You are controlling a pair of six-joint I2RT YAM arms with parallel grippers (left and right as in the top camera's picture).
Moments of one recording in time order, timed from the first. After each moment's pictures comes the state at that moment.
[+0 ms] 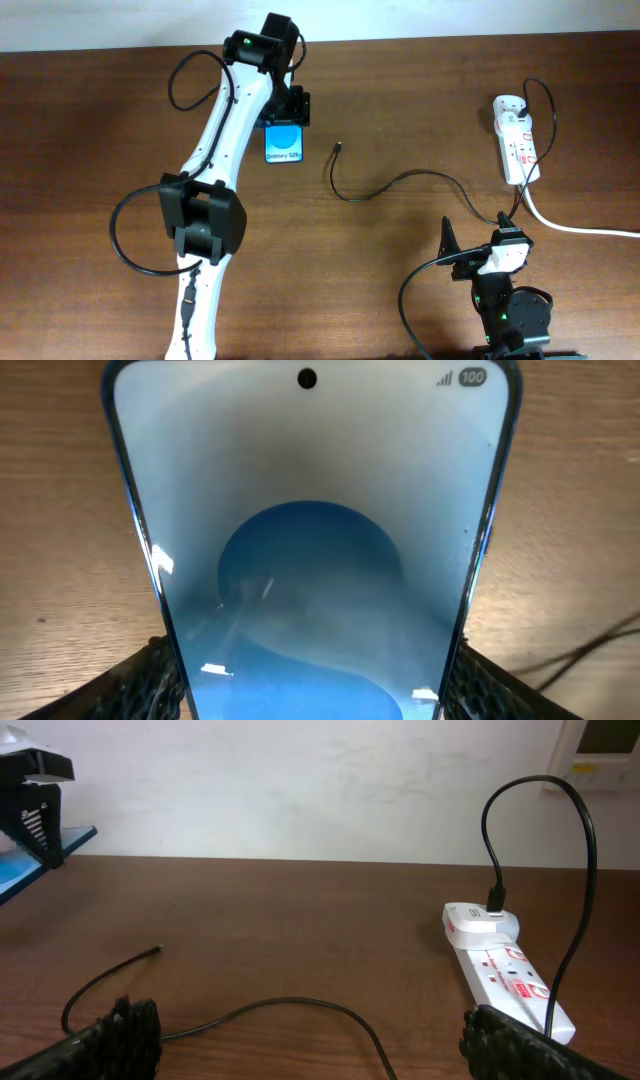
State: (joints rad) left arm -0.32 2.45 2.50 -1.45 0.05 -0.29; right arm 0.06 0.01 0.01 -0.07 0.00 0.01
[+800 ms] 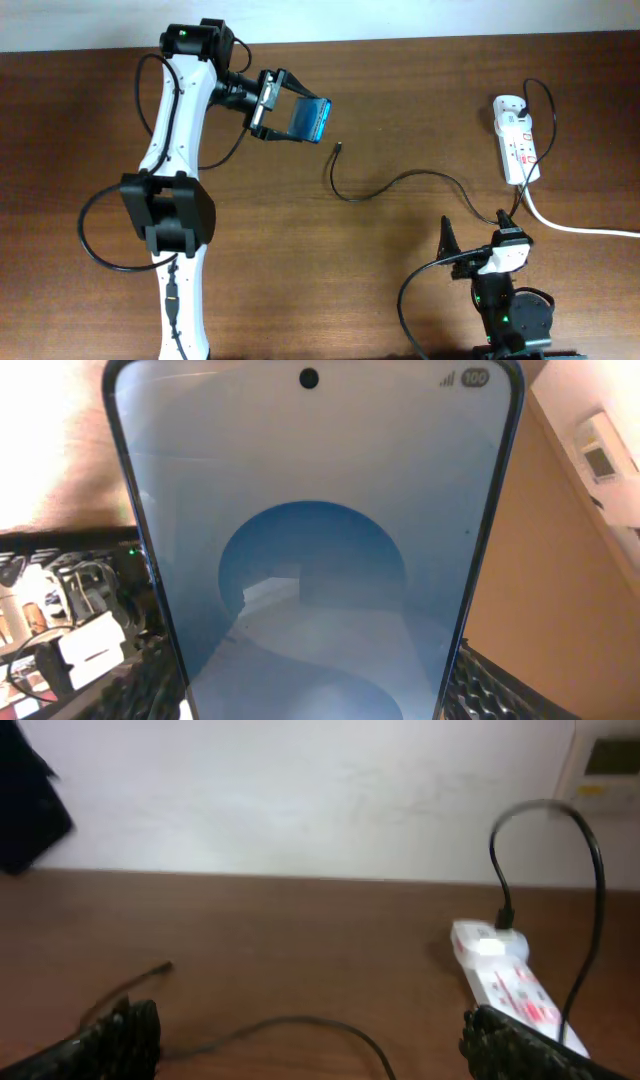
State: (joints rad) left arm -0.13 2.45 2.50 -1.69 1.10 -0.97; right arm 0.06 0.01 0.01 -0.02 -0.04 0.02
